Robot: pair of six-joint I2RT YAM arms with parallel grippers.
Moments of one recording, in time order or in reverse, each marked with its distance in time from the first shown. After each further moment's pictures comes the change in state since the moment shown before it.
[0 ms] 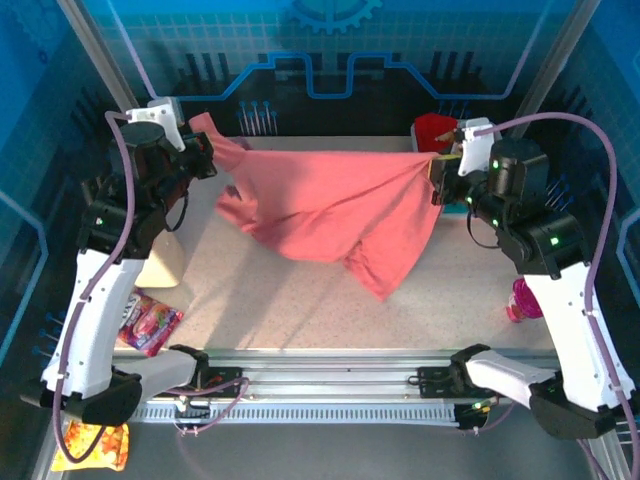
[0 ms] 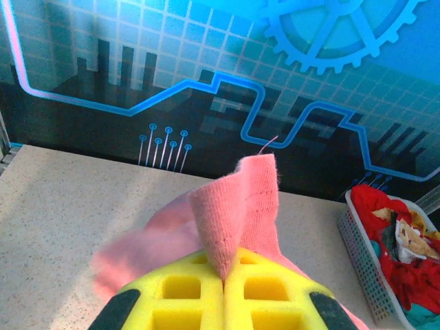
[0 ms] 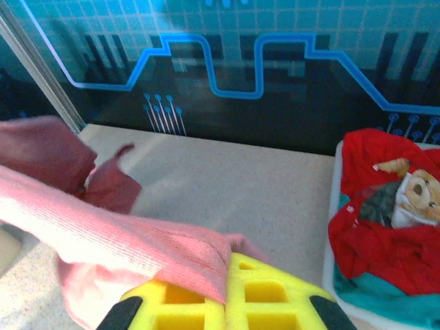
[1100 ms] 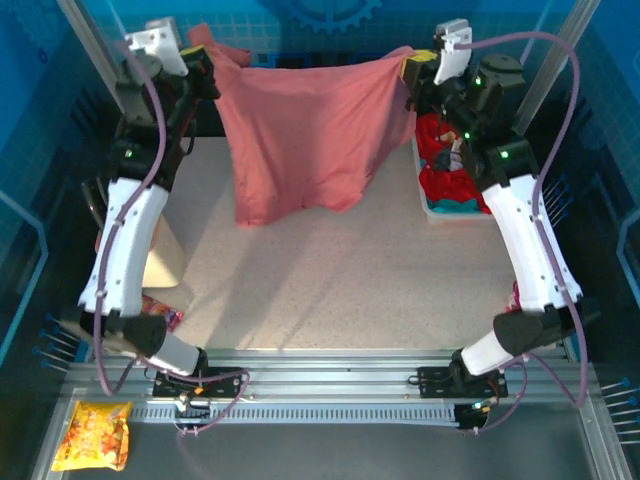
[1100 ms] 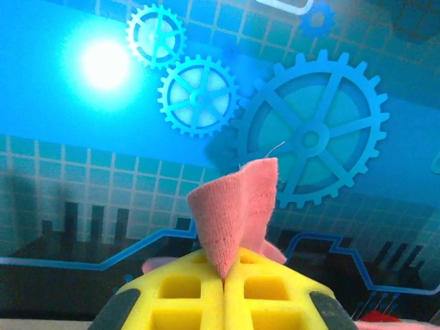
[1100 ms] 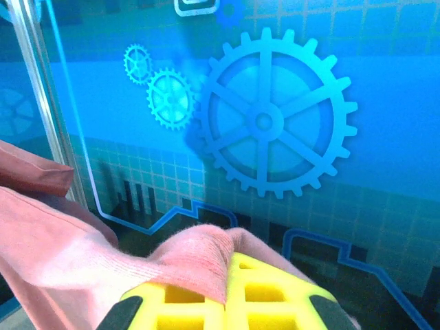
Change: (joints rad) left arm 0.115 0.291 0.183 0.475 0.085 0.137; right arm -0.080 0.395 0.275 0.539 -0.195 -0.127
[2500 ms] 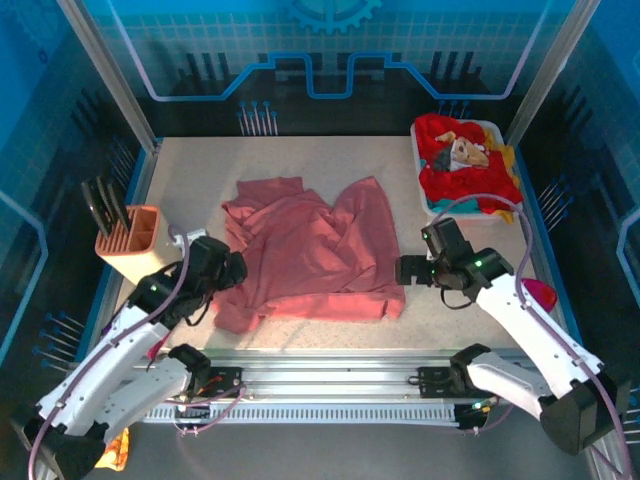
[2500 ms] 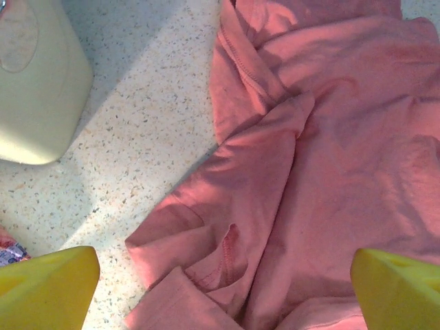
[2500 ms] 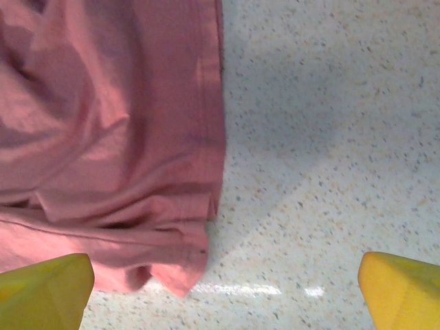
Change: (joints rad) left arm -0.357 -0.645 -1.011 -0.672 -0.320 -0.500; right arm 0.149 -0.480 -1.011 -0.612 0.274 0.409
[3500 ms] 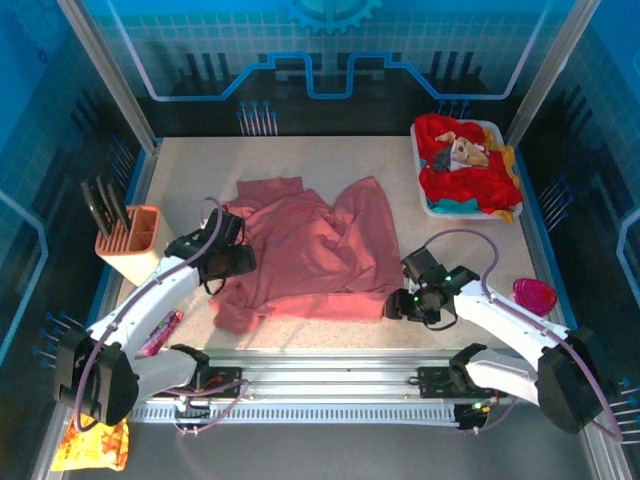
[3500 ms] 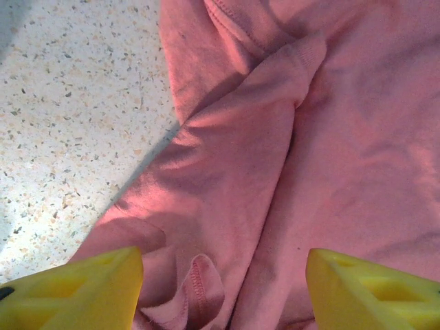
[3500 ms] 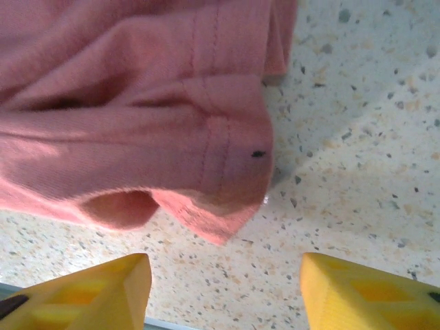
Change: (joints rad) left arm 0.174 0.349 0.011 0.171 0.259 0.148; right arm 0.101 0.085 -0.297 0.157 -0.235 0.221
